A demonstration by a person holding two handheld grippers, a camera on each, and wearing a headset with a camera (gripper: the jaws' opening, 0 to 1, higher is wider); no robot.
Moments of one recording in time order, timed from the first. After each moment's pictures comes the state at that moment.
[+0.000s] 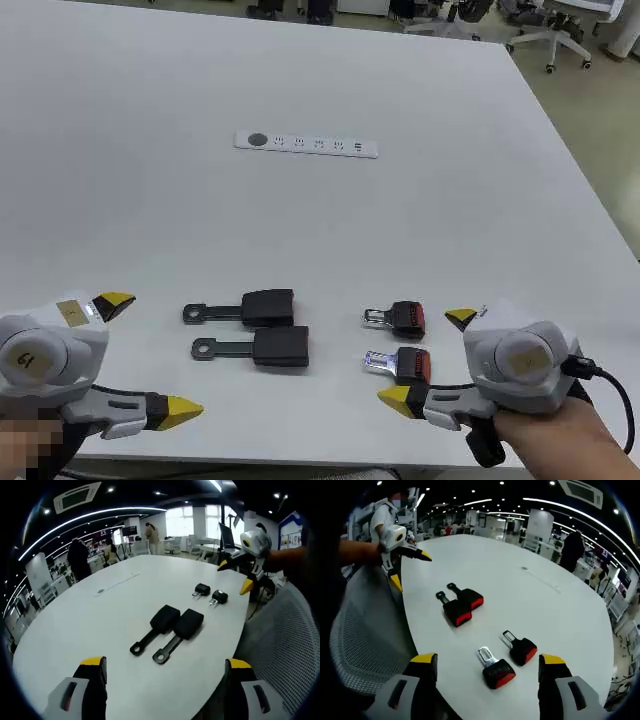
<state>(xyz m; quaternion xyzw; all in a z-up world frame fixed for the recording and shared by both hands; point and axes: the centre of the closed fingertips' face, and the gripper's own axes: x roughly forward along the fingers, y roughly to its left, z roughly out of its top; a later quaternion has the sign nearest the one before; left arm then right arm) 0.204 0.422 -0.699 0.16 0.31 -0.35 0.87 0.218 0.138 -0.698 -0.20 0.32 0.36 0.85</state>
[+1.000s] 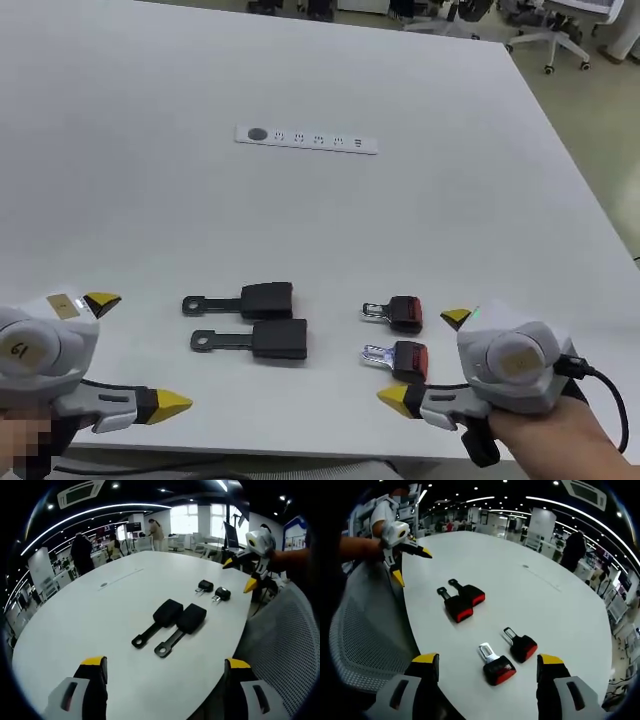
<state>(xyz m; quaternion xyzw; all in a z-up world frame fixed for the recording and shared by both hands) 0.202 0.425 -0.705 0.15 0.33 -0.34 0.87 0.214 0.140 -0.699 -0.21 0.33 0.37 0.84</state>
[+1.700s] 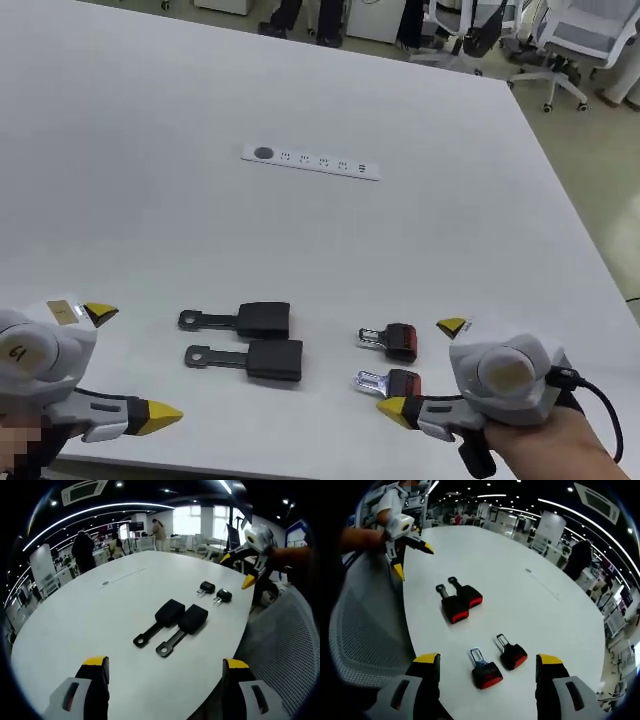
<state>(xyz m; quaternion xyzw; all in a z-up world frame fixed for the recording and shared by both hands) 0.204 0.427 -0.702 0.14 0.33 -0.34 0.87 0.228 0.145 -0.686 -0.27 0.32 0.38 0.83</state>
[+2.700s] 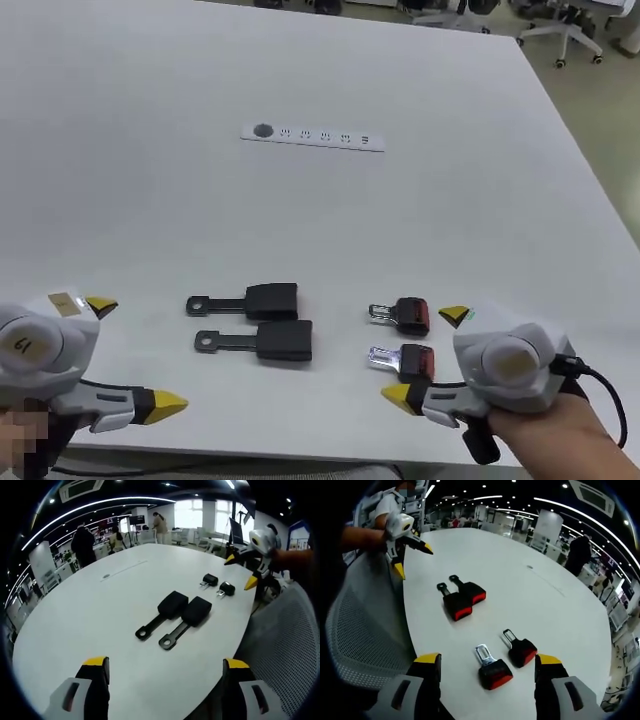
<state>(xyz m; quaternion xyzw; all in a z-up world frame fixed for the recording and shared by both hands) 0.205 0.438 -0.714 0.15 0.36 -0.33 0.86 0.223 0.143 -0.713 -0.24 0.33 0.38 0.83</state>
